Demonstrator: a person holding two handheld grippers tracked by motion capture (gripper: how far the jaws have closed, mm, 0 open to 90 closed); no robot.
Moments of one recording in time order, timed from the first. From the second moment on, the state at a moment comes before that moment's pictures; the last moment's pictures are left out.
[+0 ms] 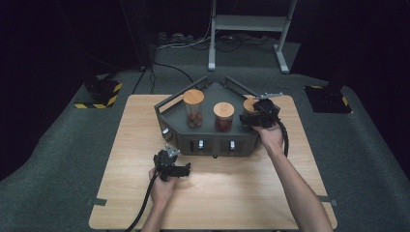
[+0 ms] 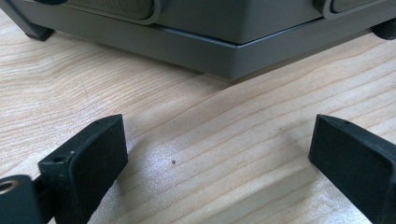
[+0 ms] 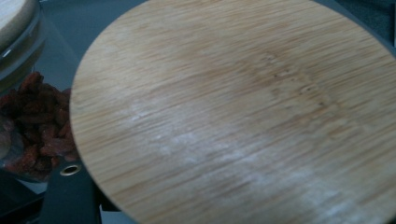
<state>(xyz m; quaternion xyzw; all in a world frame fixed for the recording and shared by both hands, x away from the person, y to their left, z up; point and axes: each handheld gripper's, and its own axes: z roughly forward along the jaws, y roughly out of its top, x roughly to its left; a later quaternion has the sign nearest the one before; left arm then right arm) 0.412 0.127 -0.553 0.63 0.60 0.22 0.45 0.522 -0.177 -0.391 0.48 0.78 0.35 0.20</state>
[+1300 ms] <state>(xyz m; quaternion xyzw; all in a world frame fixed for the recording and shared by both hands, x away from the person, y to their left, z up) 0.412 0.126 -0.553 0.63 0.60 0.22 0.45 0.518 -0.185 -0.404 0.48 0.77 0.38 0.19</state>
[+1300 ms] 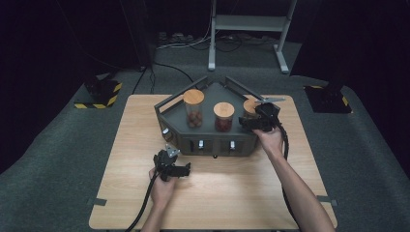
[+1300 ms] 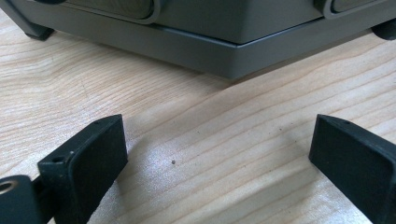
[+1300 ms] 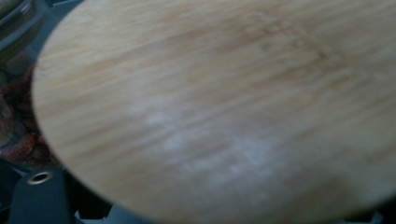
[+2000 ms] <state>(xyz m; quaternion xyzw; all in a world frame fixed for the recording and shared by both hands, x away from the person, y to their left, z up) 0.412 0.126 -0.553 0.63 0.60 0.22 0.45 0.501 -0.198 -0.403 0.47 0.75 0.42 0.18</state>
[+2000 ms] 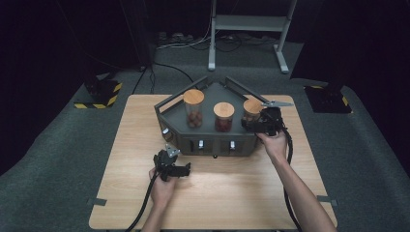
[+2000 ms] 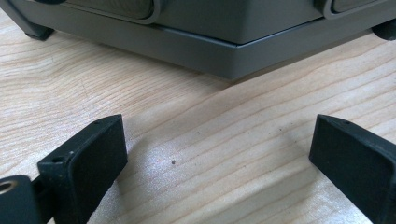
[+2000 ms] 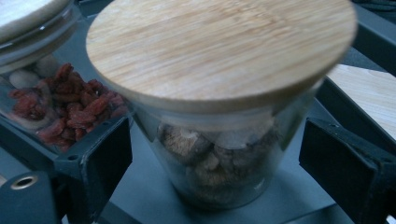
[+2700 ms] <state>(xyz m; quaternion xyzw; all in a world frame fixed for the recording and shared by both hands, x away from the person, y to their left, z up) 0.412 0.126 -0.553 0.63 0.60 0.22 0.45 0.476 -0.215 -0.398 0.46 0.75 0.44 0.19</state>
